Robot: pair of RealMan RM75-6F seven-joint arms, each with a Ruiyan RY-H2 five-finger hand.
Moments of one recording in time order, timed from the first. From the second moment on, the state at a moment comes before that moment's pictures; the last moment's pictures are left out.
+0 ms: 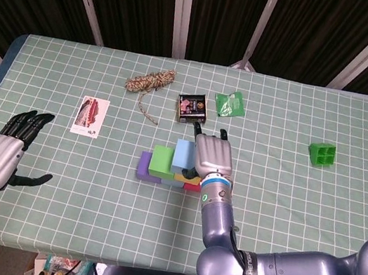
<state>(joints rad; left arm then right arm) -0.28 -0.93 -0.13 -2.26 1.34 1.38 0.28 1.33 -1.36 0.58 -2.06 0.23 1.47 -0.90</state>
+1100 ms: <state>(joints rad) -0.28 -0.93 -0.13 -2.26 1.33 1.38 0.28 1.34 -1.40 0.59 -2.05 0.23 1.49 -0.91</state>
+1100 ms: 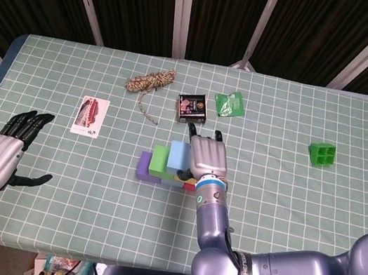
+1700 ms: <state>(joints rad) -0.29 -0.93 -0.12 -2.26 1.33 1.37 0.29 1.33 -1.42 0.59 -2.04 0.22 1.49 -0.91</state>
